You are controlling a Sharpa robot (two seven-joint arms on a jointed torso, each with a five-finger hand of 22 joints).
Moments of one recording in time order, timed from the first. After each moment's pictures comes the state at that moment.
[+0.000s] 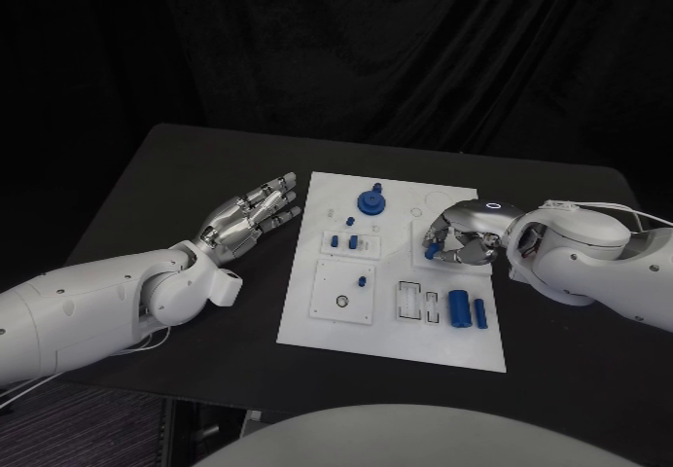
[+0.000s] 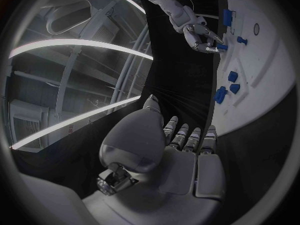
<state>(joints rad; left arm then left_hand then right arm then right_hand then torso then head) 1.11 -0.87 -0.21 1.40 -0.11 0.15 0.68 1.36 0.24 -0.29 0.29 0.30 0.27 -0.02 0.04 0.04 0.05 0.08 0.09 0.02 0.00 0.16 0.00 0.00 0.15 0.02 0.24 0.01 0.07 1.30 -1.02 -0.25 1.70 -1.54 -0.18 -0.13 1.47 -0.06 0.27 0.11 0.31 0.89 0.11 0.15 0.23 0.94 0.08 0.46 0.16 1.41 0.01 1.27 1.03 0.12 1.41 0.11 1.00 1.31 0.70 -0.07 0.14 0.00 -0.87</state>
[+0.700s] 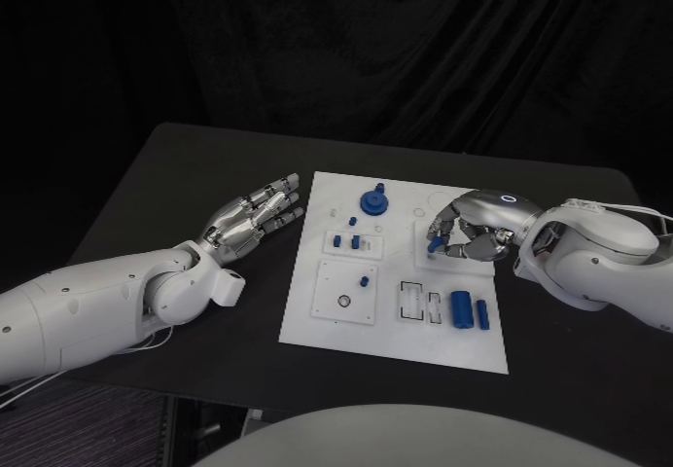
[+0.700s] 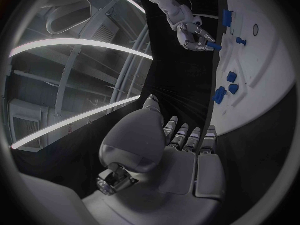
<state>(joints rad) 1.11 -0.87 -0.21 1.40 -0.11 0.15 0.68 1.37 0.24 -0.29 0.29 0.31 0.27 -0.02 0.04 0.04 0.05 0.08 0.09 0.02 0.00 0.16 0.00 0.00 0.15 0.02 0.24 0.01 0.07 1.32 -1.07 -0.25 1.77 -1.53 -0.30 -0.08 1.47 -0.07 0.29 0.09 0.28 1.02 0.13 0.22 0.27 1.05 0.04 0.49 0.19 1.43 -0.02 1.28 1.06 0.10 1.42 0.08 1.06 1.31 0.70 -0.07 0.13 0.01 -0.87</state>
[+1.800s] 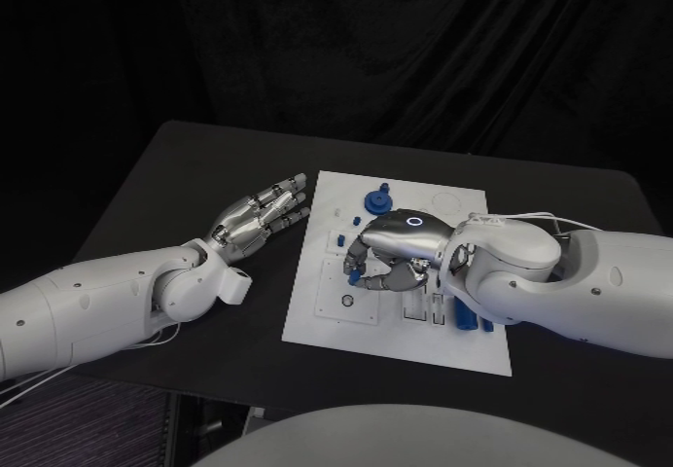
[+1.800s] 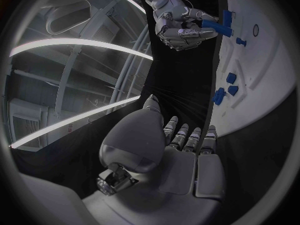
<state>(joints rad) 1.11 -0.86 -0.21 1.39 -0.11 0.16 0.68 1.37 0.24 -0.29 0.29 0.31 0.27 -0.02 0.04 0.04 0.05 0.08 0.09 0.02 0.01 0.16 0.00 0.00 0.15 0.02 0.24 0.01 0.07 1.31 -0.80 -0.25 1.82 -1.62 -0.24 -0.04 1.46 -0.07 0.29 0.08 0.31 1.03 0.13 0.22 0.27 1.05 0.04 0.42 0.17 1.44 -0.03 1.29 1.09 0.10 1.42 0.07 1.08 1.31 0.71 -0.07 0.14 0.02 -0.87</state>
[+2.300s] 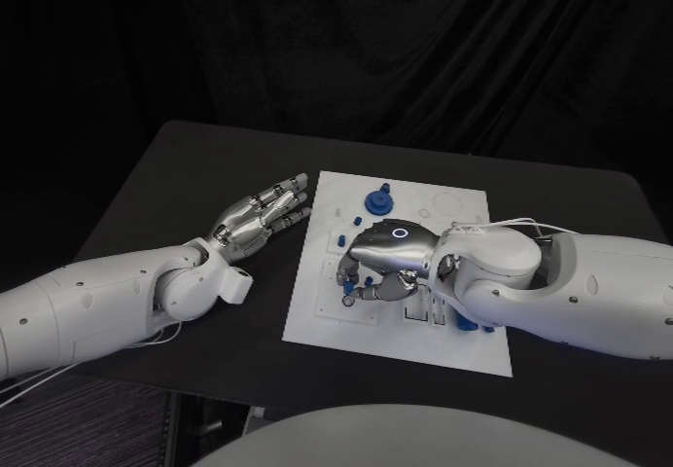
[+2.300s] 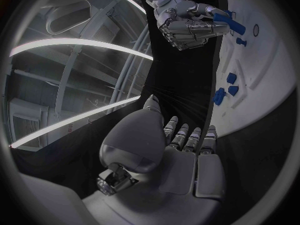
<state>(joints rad) 1.11 -0.86 -0.21 1.38 -0.11 0.16 0.68 1.37 0.24 -0.29 0.29 0.31 0.27 -0.02 0.04 0.04 0.05 0.08 0.09 0.02 0.01 0.16 0.00 0.00 0.15 0.02 0.24 0.01 0.07 1.29 -0.76 -0.25 1.79 -1.70 -0.21 -0.01 1.46 -0.07 0.29 0.08 0.31 1.03 0.13 0.22 0.27 1.06 0.05 0.42 0.17 1.45 -0.02 1.30 1.10 0.10 1.43 0.08 1.09 1.31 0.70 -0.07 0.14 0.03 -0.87</state>
